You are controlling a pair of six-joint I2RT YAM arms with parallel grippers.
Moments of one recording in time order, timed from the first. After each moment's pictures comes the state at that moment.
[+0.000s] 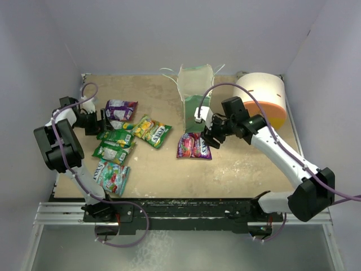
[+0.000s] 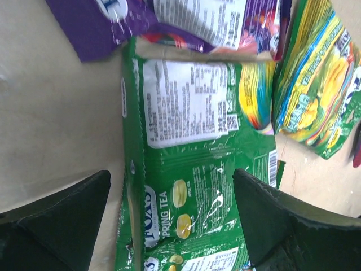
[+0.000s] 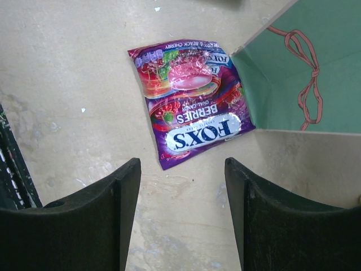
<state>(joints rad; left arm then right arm) 0.42 1.90 1.30 -0.66 0.64 0.27 0.50 1.33 1.15 -0.71 -0.44 -0.65</state>
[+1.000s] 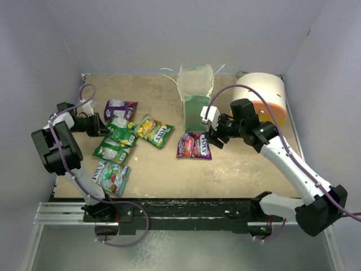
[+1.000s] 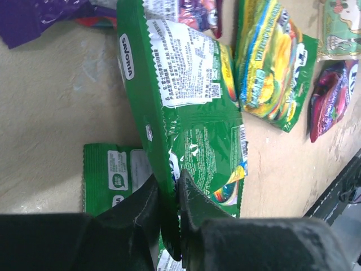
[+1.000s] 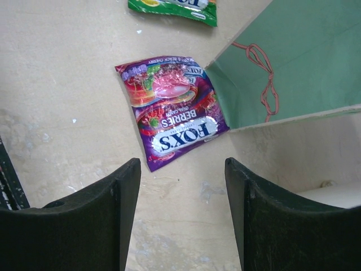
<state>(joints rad) 0.46 1.88 1.21 -0.67 0.85 0.33 0.50 1.17 1.11 -0.66 -0.40 -0.63</state>
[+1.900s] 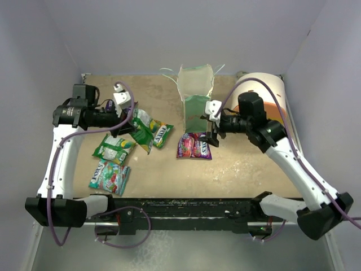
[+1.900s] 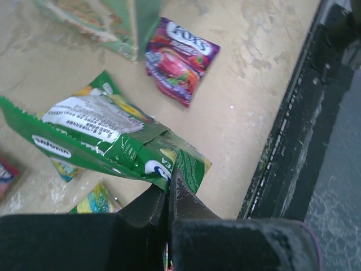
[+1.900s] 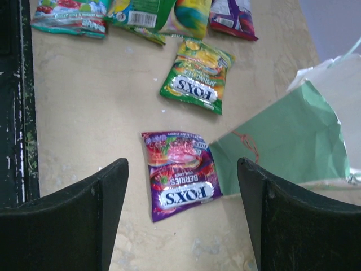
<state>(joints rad) 0.02 1.24 1.39 -1.15 0.94 0.70 0.50 1.10 1.17 -0.57 -0.68 -0.63</state>
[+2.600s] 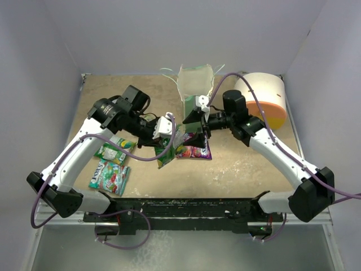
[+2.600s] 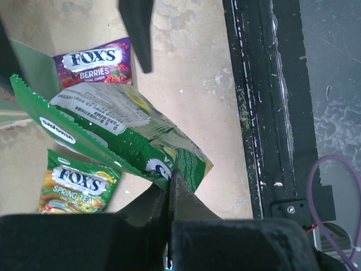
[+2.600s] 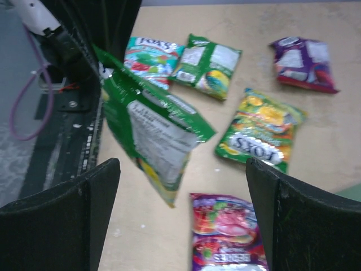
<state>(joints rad) -0.60 1.36 1.59 -1.31 0.69 0.92 0.53 1.31 1.14 -0.23 -0.97 -0.34</state>
